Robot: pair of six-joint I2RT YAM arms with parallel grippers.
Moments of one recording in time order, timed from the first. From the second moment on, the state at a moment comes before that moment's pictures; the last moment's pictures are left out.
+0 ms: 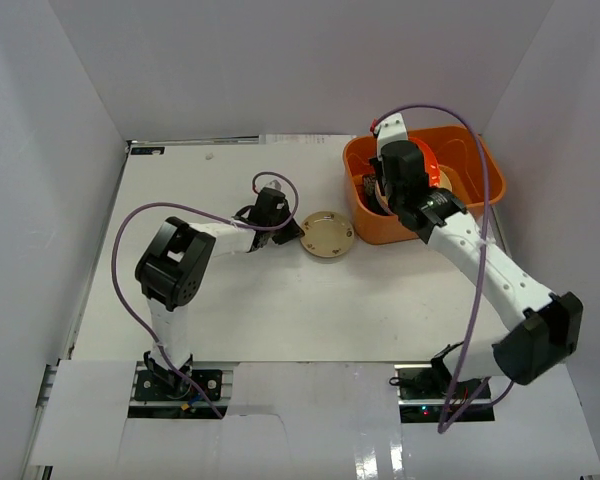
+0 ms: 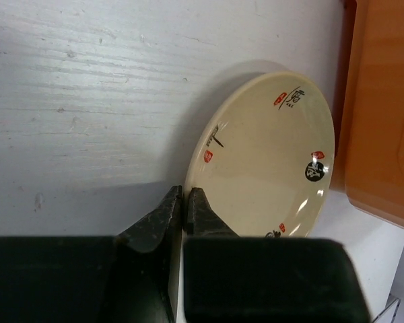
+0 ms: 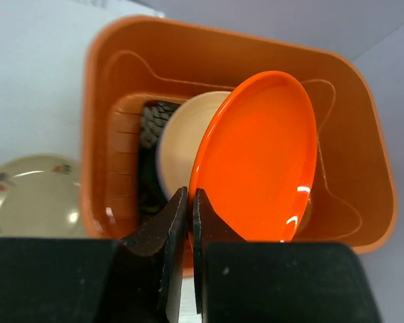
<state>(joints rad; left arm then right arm) -0.54 1.96 1.12 0.12 0.06 -0.84 0.60 1.34 1.32 -0.39 0.53 -0.11</state>
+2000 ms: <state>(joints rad) -0.78 2.43 2.30 -0.19 -0.11 -0.74 0.33 0.50 0.84 -0.19 -0.20 0.46</state>
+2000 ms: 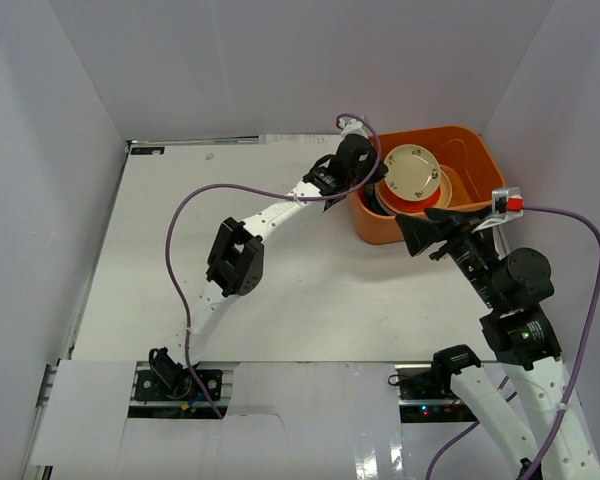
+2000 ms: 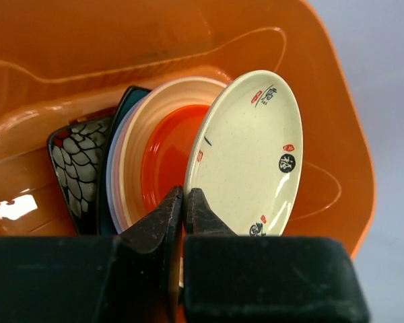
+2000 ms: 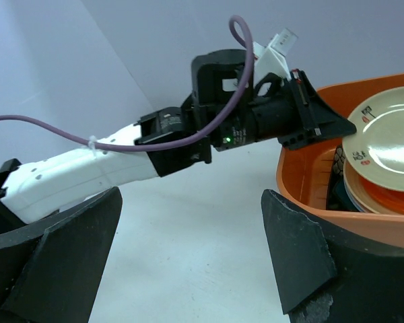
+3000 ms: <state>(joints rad) -0.78 2.04 2.04 0.07 0.01 -0.56 0.33 0.53 0.97 -0.30 -0.14 0.36</state>
